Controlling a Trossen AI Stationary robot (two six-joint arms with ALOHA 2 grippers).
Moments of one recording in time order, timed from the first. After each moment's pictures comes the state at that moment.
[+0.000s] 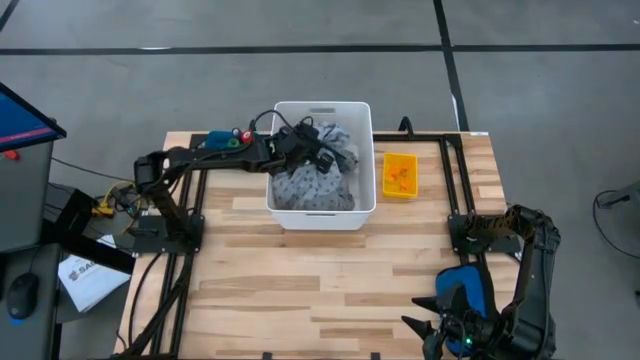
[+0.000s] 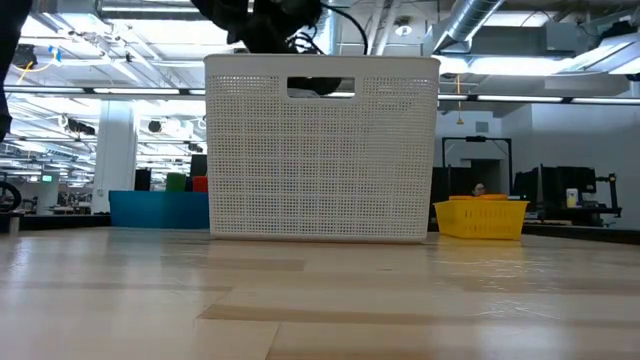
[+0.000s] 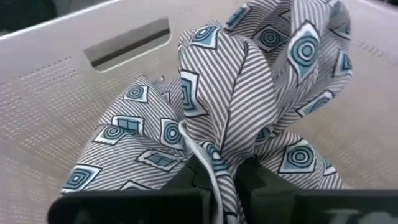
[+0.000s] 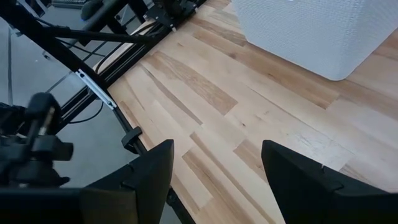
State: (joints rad) left arm 0.29 1.72 1.34 -0.28 -0.53 -0.36; right arm 1.13 1.84 1.93 -1.56 0.97 1.95
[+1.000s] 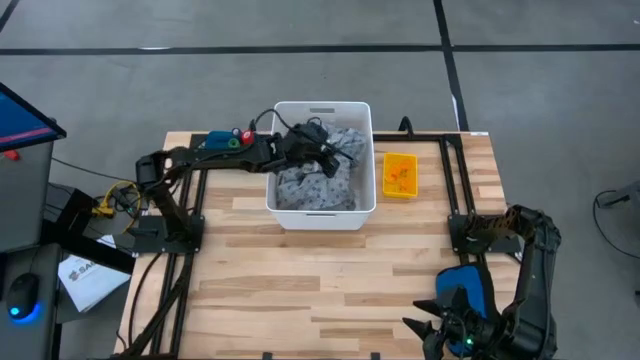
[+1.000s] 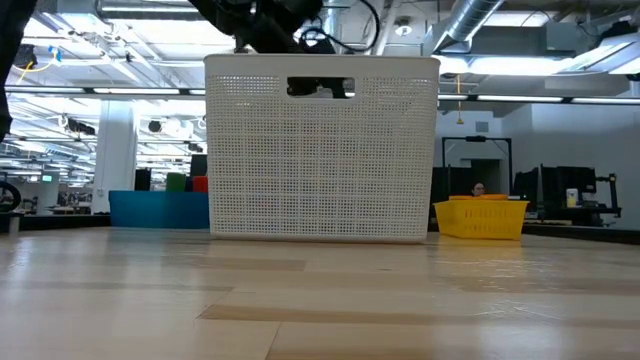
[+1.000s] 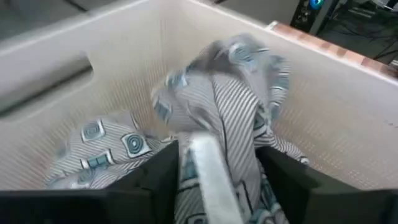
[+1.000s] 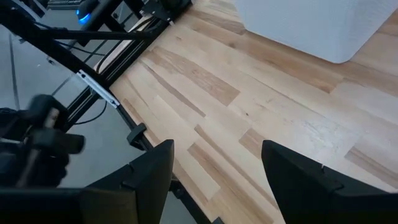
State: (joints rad) left arm 0.31 1.75 1.33 -0.11 -0.34 -0.23; right arm 1.13 1.84 1.93 -1.55 0.94 2.02
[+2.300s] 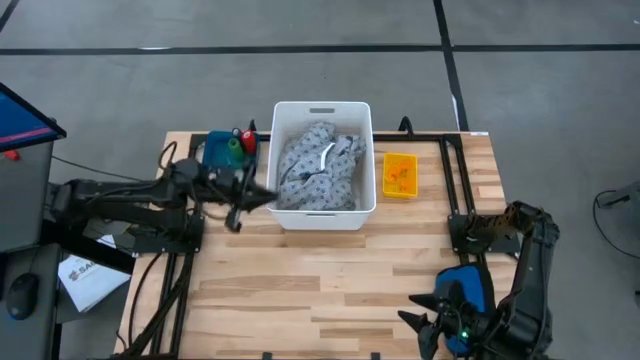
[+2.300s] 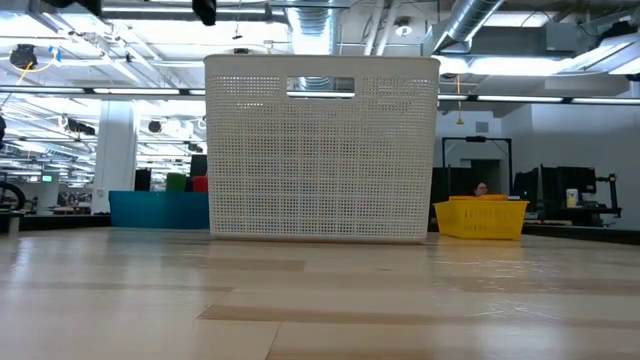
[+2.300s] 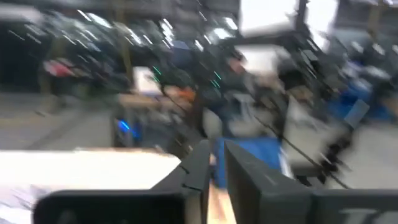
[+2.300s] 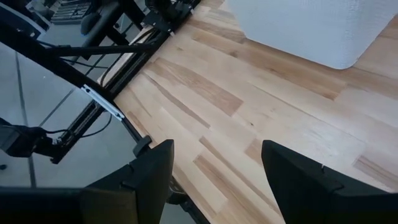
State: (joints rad) left arm 0.11 0.84 0.61 0.39 0.19 -0.09; right arm 1.10 1.81 1.93 -1.54 0.95 2.01
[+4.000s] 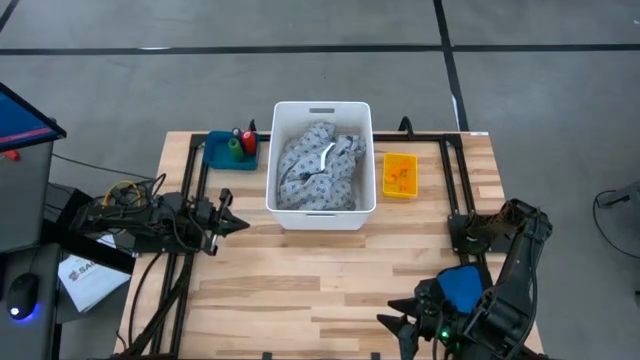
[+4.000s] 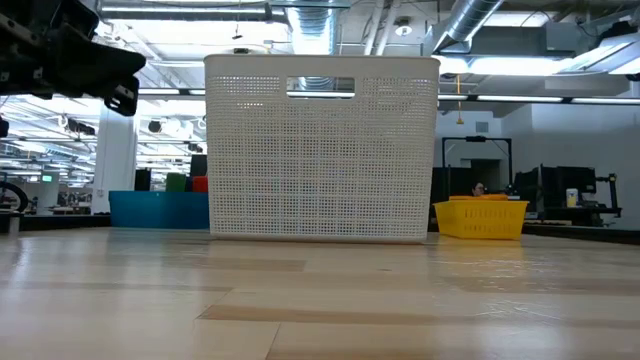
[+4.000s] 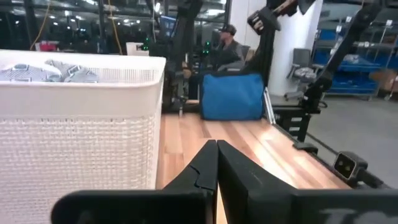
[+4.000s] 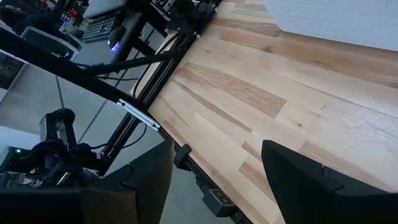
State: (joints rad) left arm -0.04 0.00 0.01 0.05 0.08 -0.05; right arm 1.00 1.81 1.93 -1.25 0.94 1.86
